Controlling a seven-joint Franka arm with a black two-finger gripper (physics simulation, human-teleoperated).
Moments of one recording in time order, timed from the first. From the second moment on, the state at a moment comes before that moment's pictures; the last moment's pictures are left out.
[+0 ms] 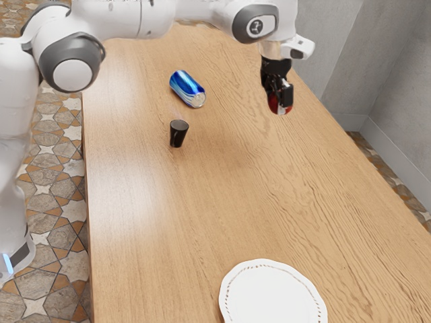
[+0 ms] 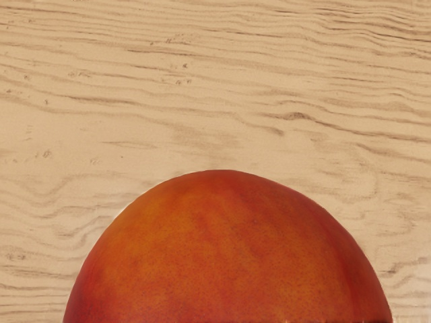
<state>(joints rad) -0.25 0.22 0.45 -1.40 -0.22 1.86 0.12</state>
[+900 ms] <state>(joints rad) -0.76 0.29 0.24 -1.44 -0.32 1.80 -0.12</state>
